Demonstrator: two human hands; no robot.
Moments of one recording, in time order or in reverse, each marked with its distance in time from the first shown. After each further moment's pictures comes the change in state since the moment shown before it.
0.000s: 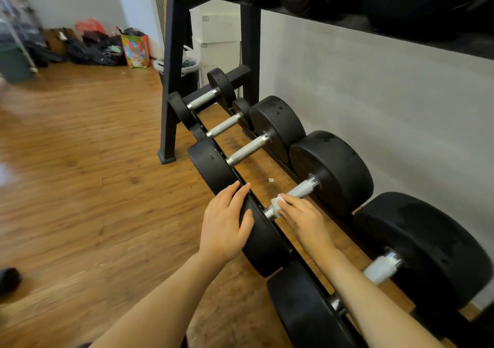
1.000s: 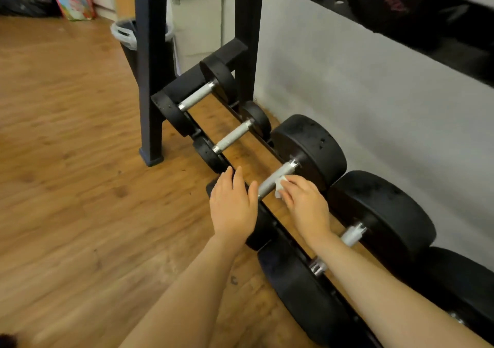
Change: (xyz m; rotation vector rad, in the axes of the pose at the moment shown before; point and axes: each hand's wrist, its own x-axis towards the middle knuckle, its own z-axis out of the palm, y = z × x) left_hand 0.174 -0.073 -0.044 -0.011 -0.132 -0.255; right_hand 0.177 -0.053 0.026 -0.204 -0.010 0.334
